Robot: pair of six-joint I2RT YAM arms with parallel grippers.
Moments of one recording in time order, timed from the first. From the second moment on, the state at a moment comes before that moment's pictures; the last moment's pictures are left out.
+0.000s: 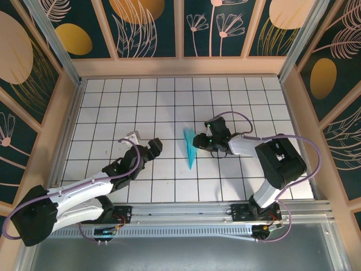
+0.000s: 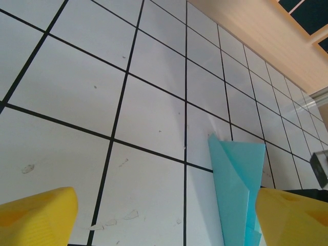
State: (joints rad) left arm -0.82 1.03 0.37 0.14 -0.45 -0.97; right arm 0.54 1.63 0.75 -0.03 -0.28 0.66
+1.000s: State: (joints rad) left arm -0.78 0.92 0.38 0.08 -0.47 -0.97; right arm 0.72 1.64 0.96 -0.41 -0.16 0.73
